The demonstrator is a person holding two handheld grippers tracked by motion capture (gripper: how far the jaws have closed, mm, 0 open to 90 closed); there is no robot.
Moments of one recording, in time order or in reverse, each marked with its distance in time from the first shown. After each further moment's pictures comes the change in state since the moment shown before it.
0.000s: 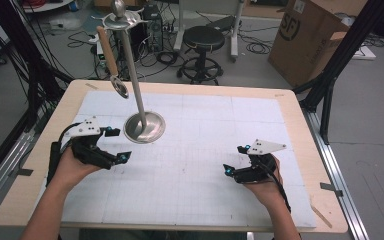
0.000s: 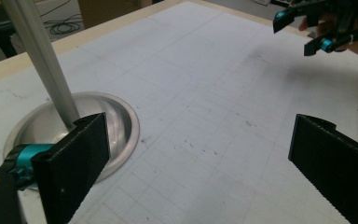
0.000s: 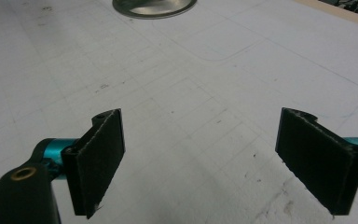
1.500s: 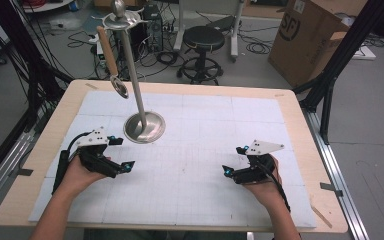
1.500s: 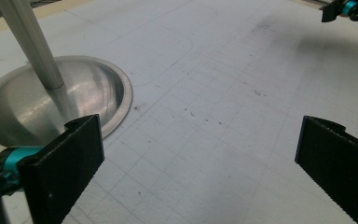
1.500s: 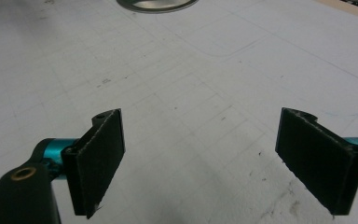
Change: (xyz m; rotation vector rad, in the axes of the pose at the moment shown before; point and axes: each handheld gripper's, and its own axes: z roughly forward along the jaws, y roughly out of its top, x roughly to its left) left arm 0.005 -0.024 0.019 0.069 -0.004 -0.031; right arm 0.000 -0.002 0.004 0.020 0.014 -0.012
